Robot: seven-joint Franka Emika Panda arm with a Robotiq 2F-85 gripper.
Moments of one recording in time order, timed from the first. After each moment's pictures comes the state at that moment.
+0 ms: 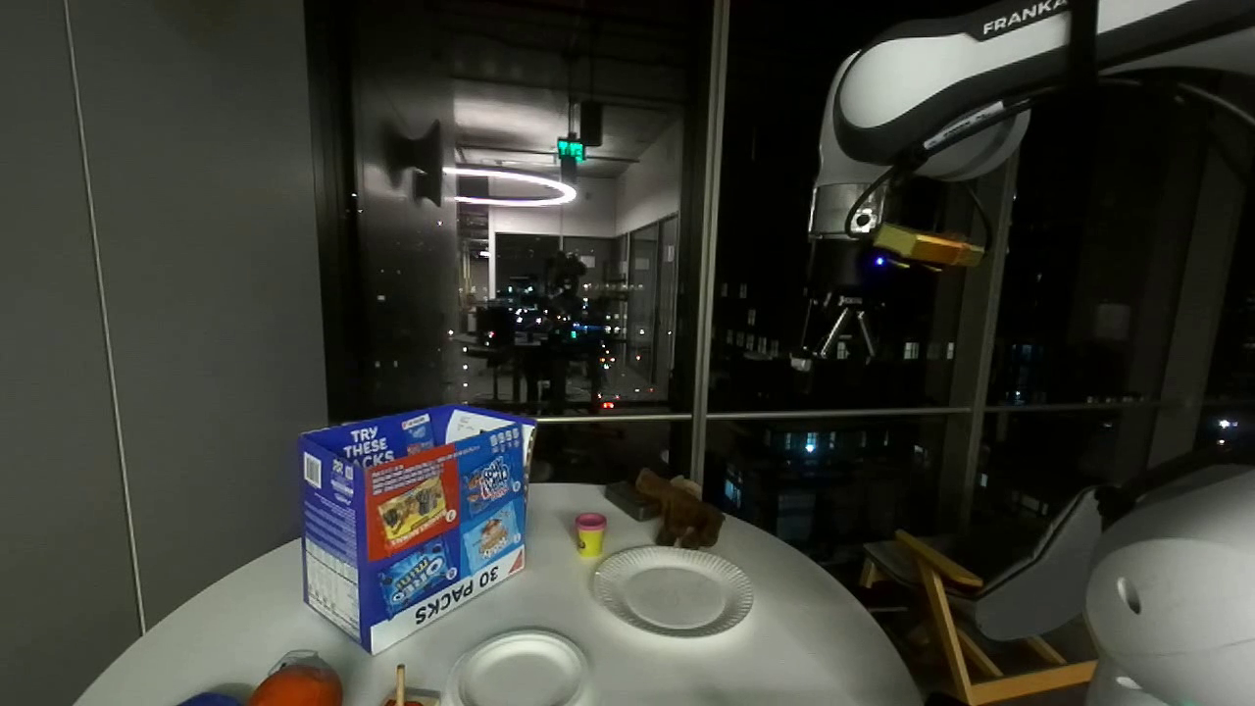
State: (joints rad) arm -0.11 -0.83 -0.09 -2.49 -0.07 1.72 -0.04
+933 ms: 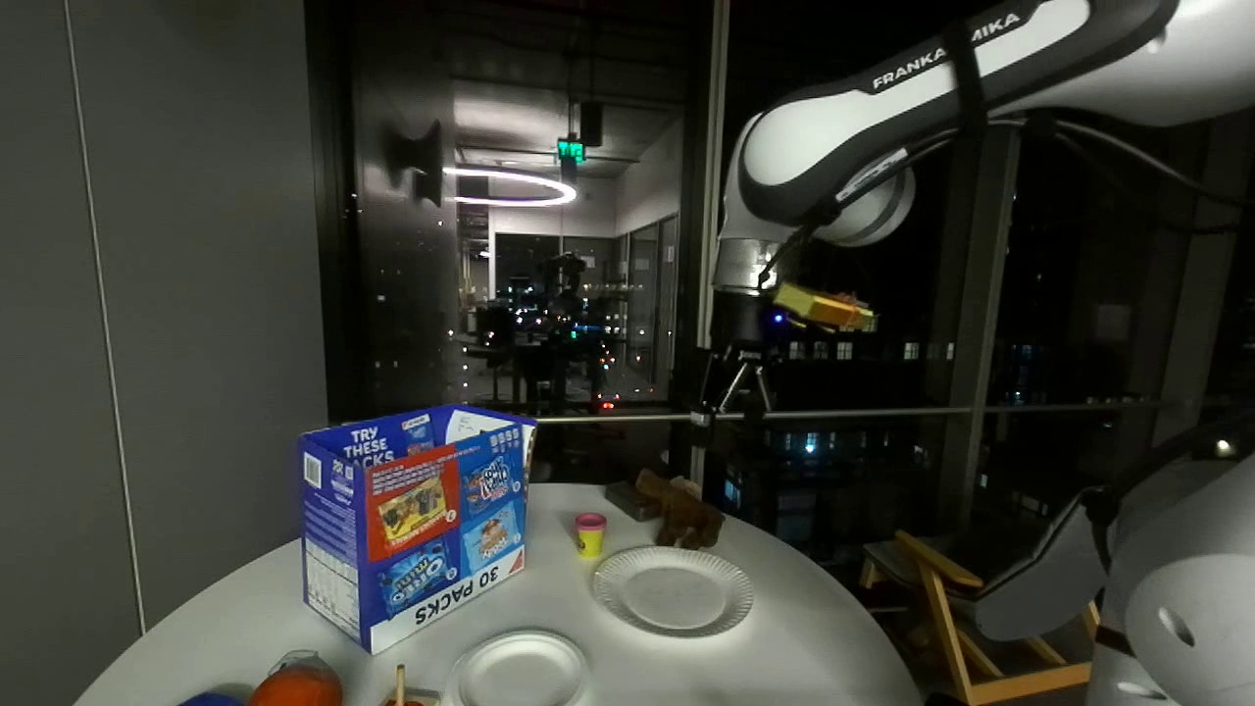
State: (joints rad) arm 0.06 -0.63 -0.02 -2.53 0.08 1.94 -0.04
